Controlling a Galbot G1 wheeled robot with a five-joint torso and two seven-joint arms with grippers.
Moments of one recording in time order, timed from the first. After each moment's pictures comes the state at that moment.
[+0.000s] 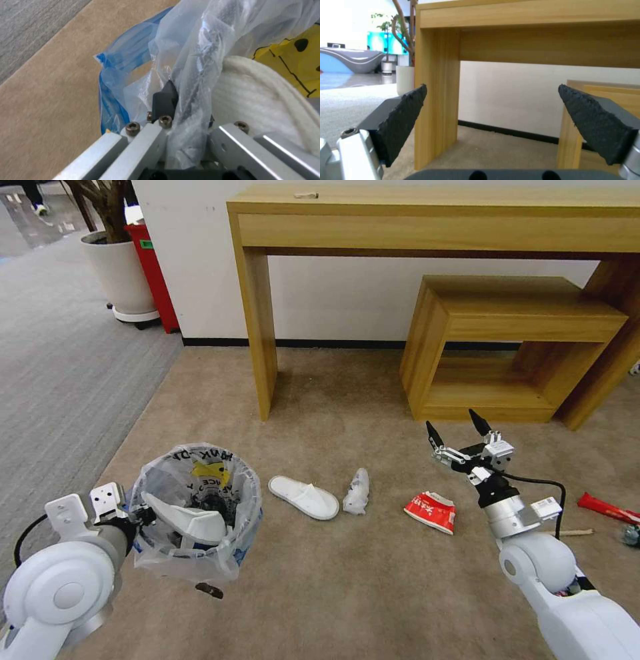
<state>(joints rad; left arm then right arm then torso) 1.44 -0.96 -0.74 -2.31 -1.34 0.70 -0.97 -1.24 0.95 0.45 1.83 0.56 0.35 -0.13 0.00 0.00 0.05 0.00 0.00</state>
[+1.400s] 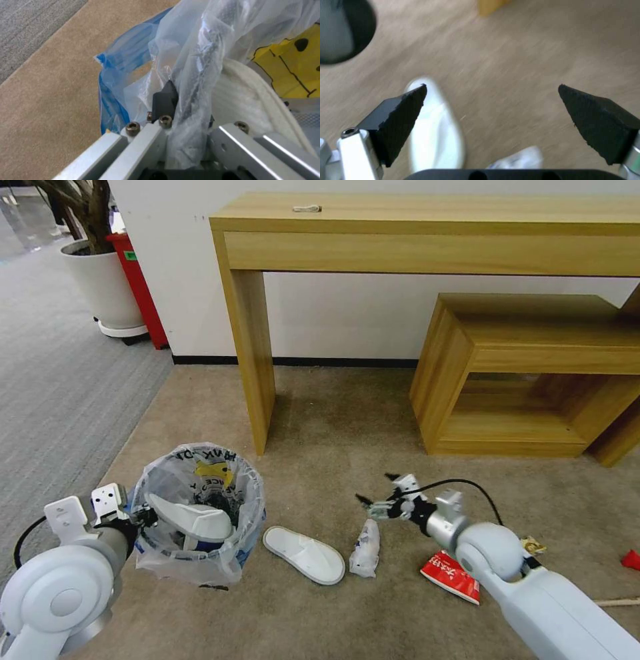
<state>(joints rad) 1.47 -0.97 -0.74 -2.35 -1.33 0.71 -0.96 -0.96 0.90 0.03 1.75 0.54 -0.48 -0.27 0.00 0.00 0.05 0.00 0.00</state>
